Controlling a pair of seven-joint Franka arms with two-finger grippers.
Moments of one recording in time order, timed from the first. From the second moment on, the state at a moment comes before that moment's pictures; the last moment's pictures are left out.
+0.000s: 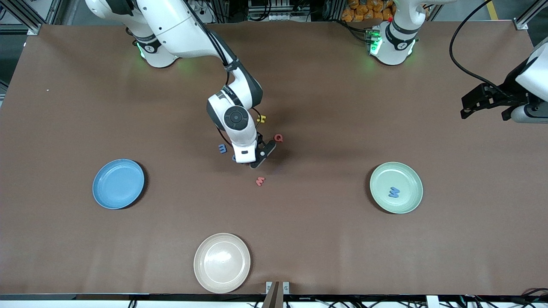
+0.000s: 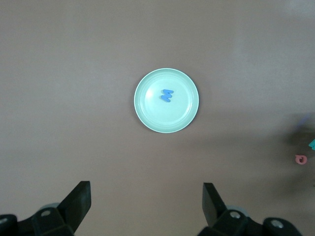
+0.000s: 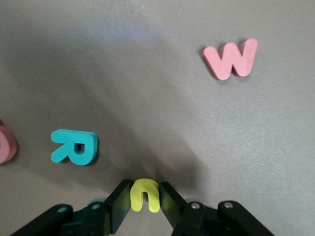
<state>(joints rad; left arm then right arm) -0.07 0.03 -0.02 -1.49 0.00 1.57 -0.04 0.76 0.68 -0.07 -1.76 0.13 2.42 -0.25</state>
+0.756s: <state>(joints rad) -0.08 0.05 -0.10 -1.50 0.00 1.57 -0.07 0.60 0.54 -0.13 -1.75 0.13 2.33 -0.24</state>
